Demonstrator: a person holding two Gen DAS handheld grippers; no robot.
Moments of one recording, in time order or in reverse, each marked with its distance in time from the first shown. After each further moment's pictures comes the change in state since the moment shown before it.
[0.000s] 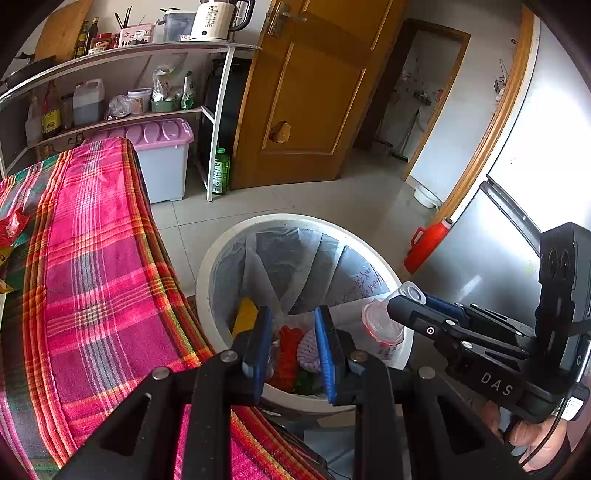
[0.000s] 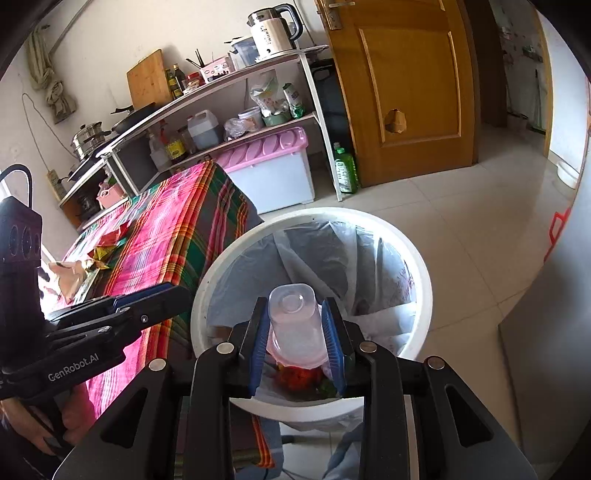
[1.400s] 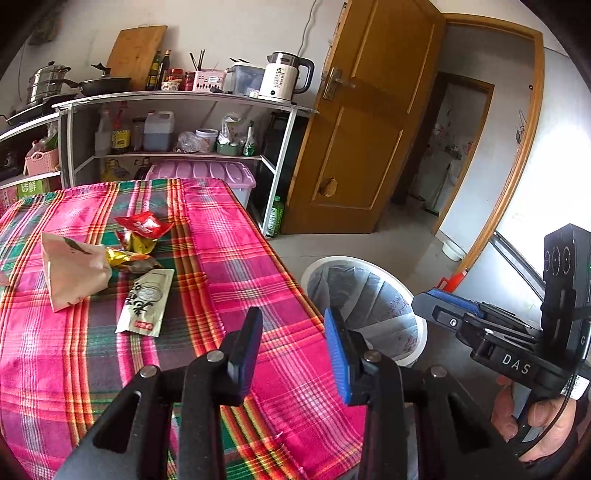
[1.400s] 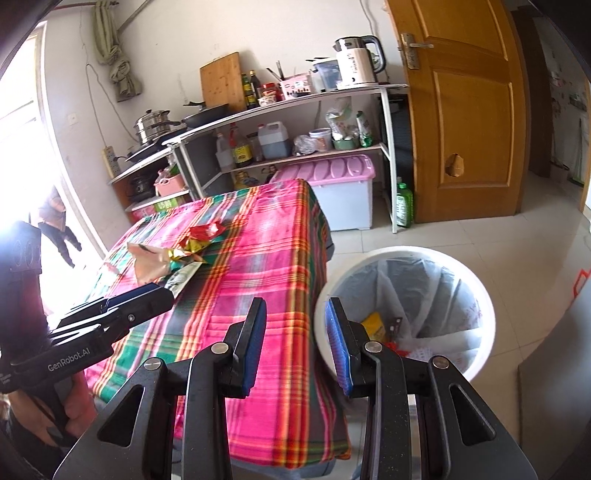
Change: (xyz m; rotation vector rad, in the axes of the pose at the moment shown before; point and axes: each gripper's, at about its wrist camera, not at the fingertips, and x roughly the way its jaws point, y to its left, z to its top) left arm -0.141 0.064 -0.039 -0.103 -0.211 0.134; right arm -0.052 0.115 -0.007 -0.182 -0.074 0.144
